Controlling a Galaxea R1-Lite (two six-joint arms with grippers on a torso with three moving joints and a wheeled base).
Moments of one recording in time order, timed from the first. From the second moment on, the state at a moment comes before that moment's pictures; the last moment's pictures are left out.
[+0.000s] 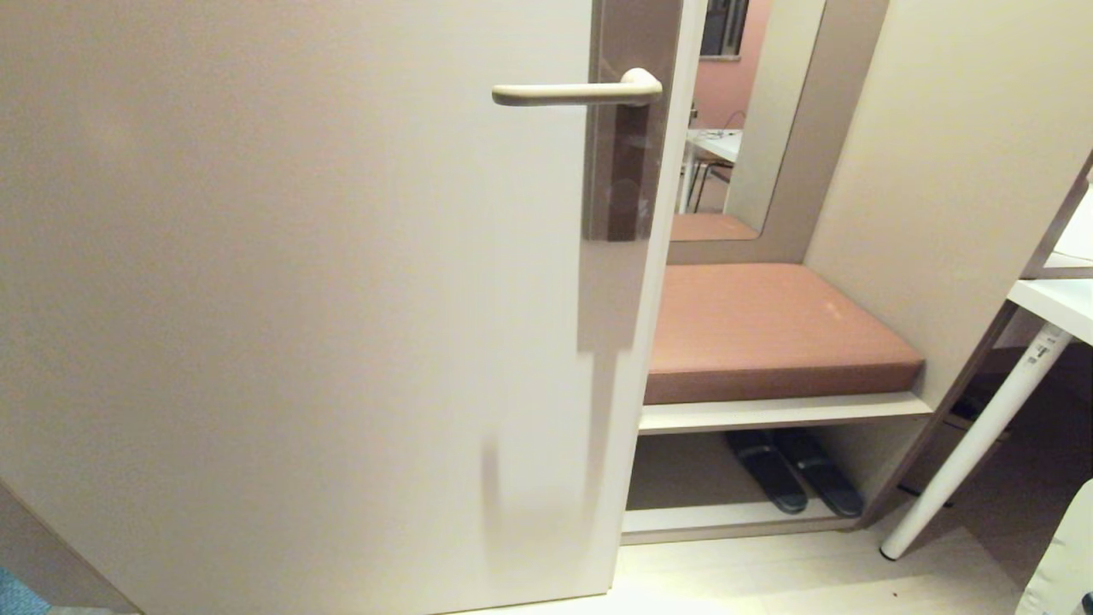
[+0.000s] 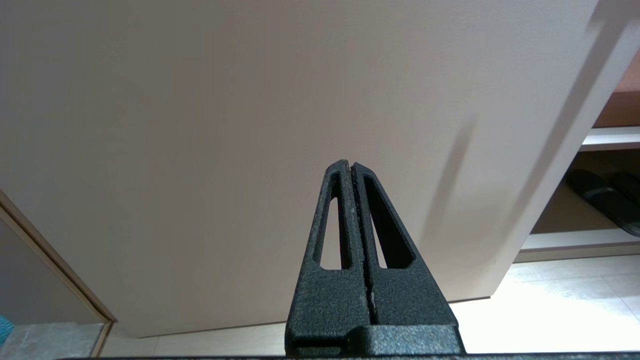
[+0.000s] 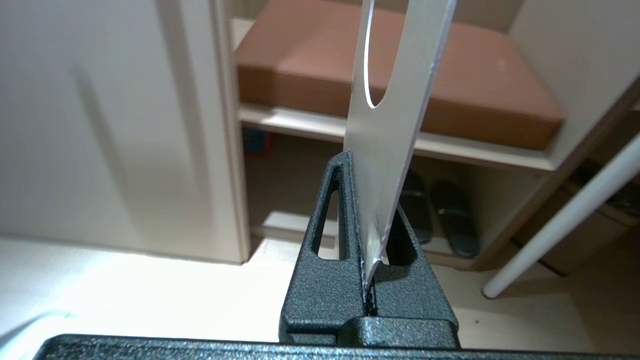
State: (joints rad) left arm 0.00 0.00 0.00 0.00 0.01 0.00; right arm 0.13 0.32 0.00 -0.21 0.00 -0.07
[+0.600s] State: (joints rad) left arm 0.00 0.00 0.00 0.00 0.01 0.00; right arm 0.05 0.28 0.00 -0.06 0.00 -0.07
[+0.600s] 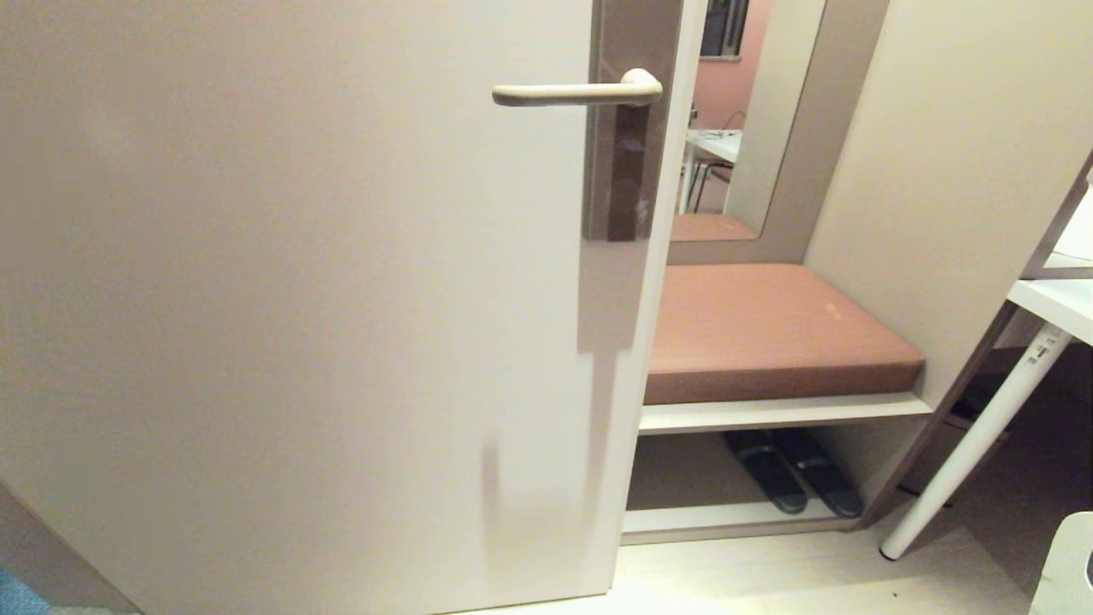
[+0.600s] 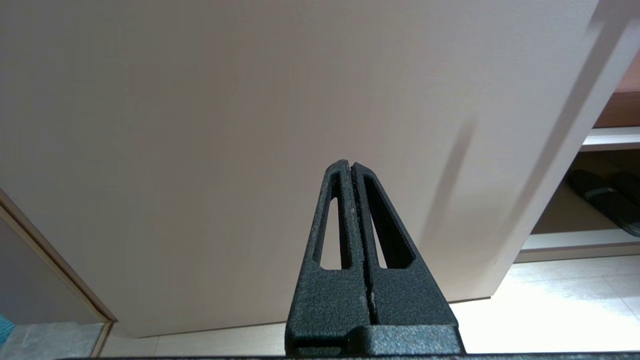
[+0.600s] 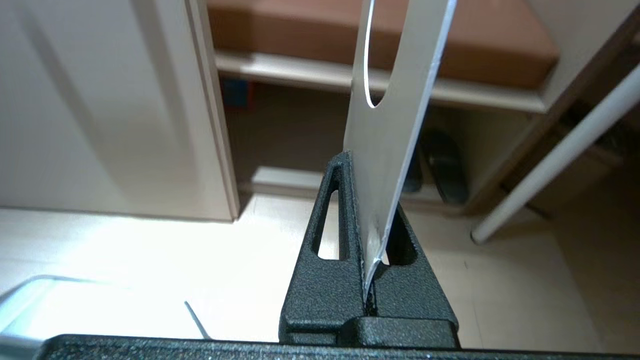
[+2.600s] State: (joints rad) left arm 0.00 0.00 0.00 0.00 0.01 0.00; right arm 0.00 0.00 0.00 0.00 0.00 -0.01
